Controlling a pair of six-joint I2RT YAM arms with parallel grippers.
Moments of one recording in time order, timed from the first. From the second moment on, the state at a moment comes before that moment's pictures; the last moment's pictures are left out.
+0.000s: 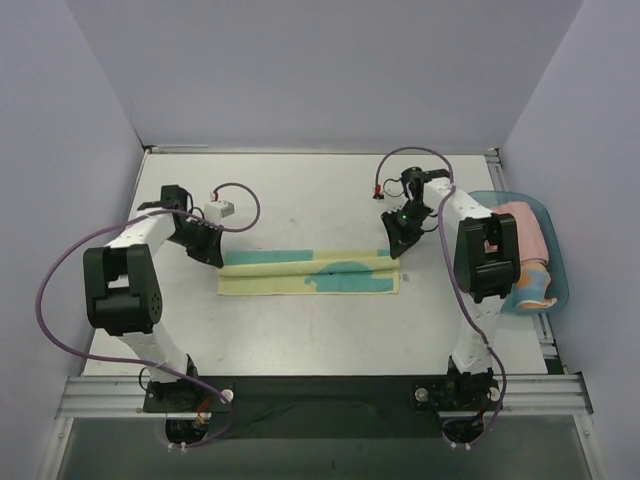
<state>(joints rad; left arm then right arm) 0.07 1.76 1.16 -0.79 0.51 0.54 0.19 2.05 1.54 -1.01 -0.32 -0.34</state>
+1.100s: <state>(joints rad) 0.07 1.79 1.09 -0.81 0.49 0.58 0.22 2.04 1.44 -0.99 -0.31 -0.34</state>
